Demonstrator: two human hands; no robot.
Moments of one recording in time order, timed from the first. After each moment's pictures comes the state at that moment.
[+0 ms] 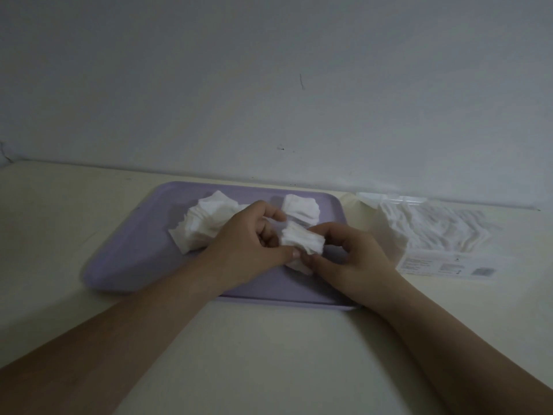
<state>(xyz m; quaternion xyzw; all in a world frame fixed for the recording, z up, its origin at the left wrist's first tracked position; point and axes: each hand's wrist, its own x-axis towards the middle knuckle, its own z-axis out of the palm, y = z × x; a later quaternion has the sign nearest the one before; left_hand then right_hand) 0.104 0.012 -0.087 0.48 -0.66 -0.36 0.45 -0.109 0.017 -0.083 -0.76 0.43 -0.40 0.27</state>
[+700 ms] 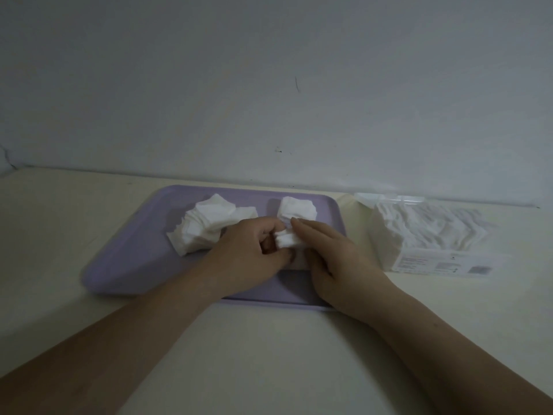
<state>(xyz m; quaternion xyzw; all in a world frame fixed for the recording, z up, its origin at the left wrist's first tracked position) 0.102 0.013 -0.090 0.49 -0.72 -0.31 0.38 -0.100 0.021 -0.096 -0.84 0.40 -0.34 0.11</state>
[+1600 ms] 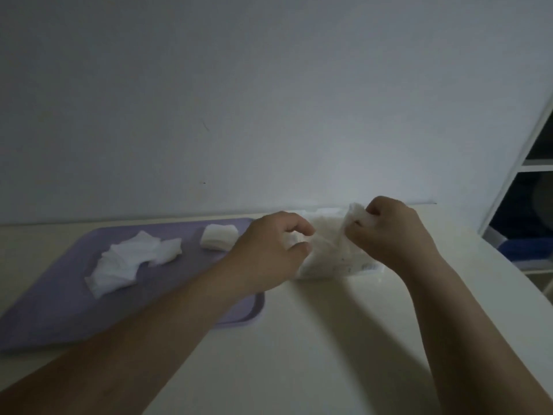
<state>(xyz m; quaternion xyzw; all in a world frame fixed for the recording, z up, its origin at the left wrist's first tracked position) -0.058 0.016 -0.031 0.46 -0.77 -0.24 0.36 -0.273 0.030 -0.012 -0.60 0.71 -0.36 0.05</state>
